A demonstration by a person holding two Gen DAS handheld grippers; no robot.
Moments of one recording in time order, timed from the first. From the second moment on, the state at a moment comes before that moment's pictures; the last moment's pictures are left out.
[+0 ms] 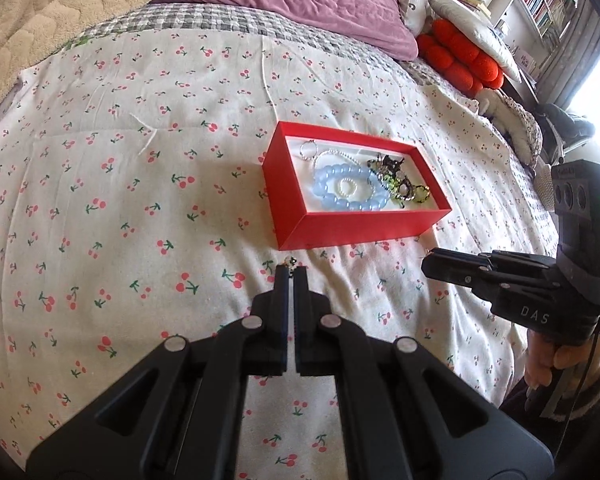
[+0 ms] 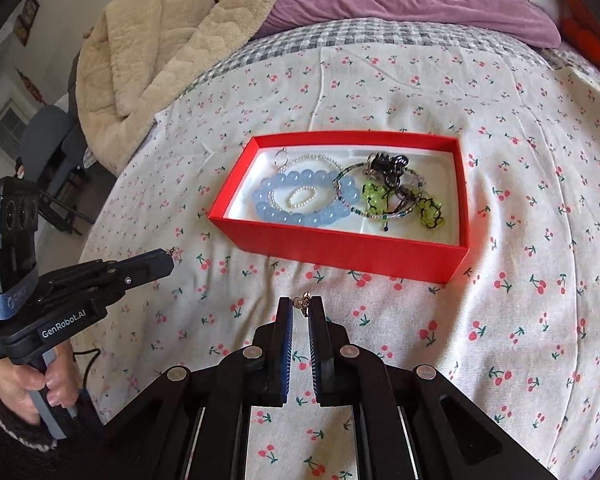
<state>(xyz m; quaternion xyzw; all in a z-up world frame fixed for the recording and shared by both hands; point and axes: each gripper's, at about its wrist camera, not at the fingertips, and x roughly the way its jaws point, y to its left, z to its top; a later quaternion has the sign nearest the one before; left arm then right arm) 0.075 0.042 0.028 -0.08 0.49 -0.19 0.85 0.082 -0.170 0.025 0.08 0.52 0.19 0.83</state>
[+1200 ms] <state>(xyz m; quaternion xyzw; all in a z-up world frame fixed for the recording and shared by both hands) 0.140 -0.032 0.023 -0.13 0.49 -0.23 0.83 0.137 -0.212 0.027 0.19 0.51 0.18 0.82</state>
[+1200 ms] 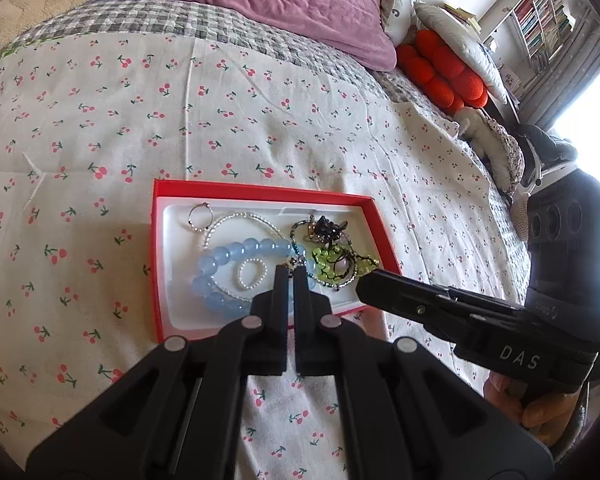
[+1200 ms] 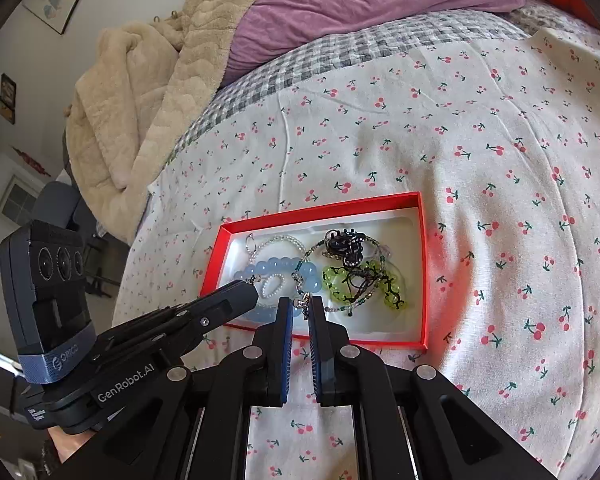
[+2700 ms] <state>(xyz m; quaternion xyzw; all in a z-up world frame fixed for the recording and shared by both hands) -0.002 -0.001 0.047 0.00 0.47 -0.03 0.88 0.007 -0.195 0.053 -0.03 0.49 0.04 0.87</state>
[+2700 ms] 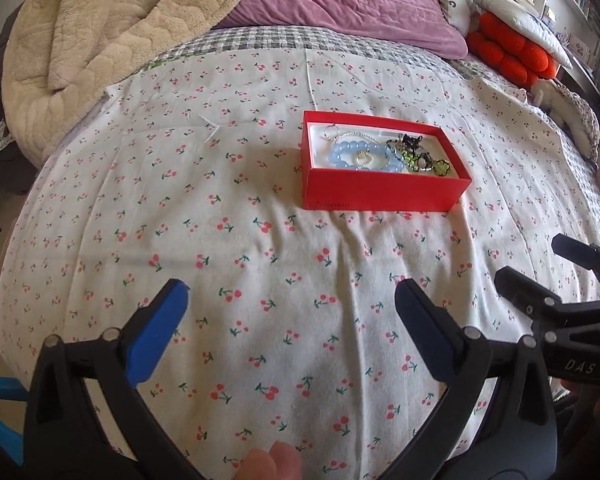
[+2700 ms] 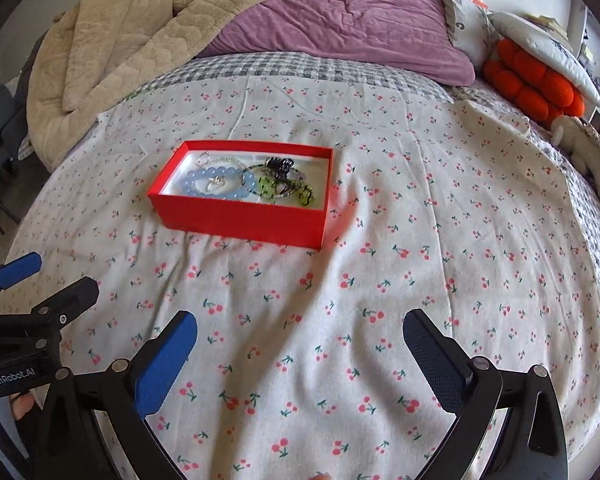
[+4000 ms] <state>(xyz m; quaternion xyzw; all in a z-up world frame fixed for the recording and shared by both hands) 0.012 0.001 0.004 -0.01 0.51 0.01 0.86 0.027 -0.174 0.007 -0.06 0.52 0.01 0.85</state>
